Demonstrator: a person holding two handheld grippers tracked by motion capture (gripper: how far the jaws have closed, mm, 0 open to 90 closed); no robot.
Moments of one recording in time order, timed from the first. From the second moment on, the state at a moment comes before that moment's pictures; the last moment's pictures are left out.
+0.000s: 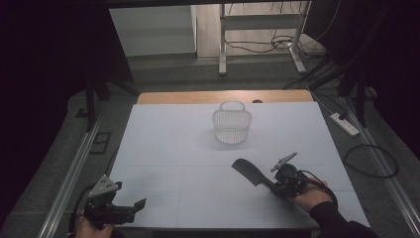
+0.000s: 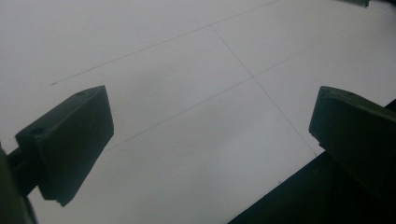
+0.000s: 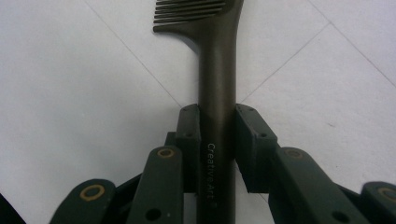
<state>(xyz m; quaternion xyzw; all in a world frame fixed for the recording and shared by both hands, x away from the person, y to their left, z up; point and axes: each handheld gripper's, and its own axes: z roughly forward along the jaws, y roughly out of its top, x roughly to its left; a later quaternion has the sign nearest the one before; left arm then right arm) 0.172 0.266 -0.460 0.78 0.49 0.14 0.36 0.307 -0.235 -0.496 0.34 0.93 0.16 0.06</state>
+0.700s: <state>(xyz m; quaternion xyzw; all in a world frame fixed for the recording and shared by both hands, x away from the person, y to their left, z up) 0.176 0.268 -0.458 0.77 0.49 0.11 0.39 0.300 -0.241 -0.484 0.34 0.91 0.21 0.08</state>
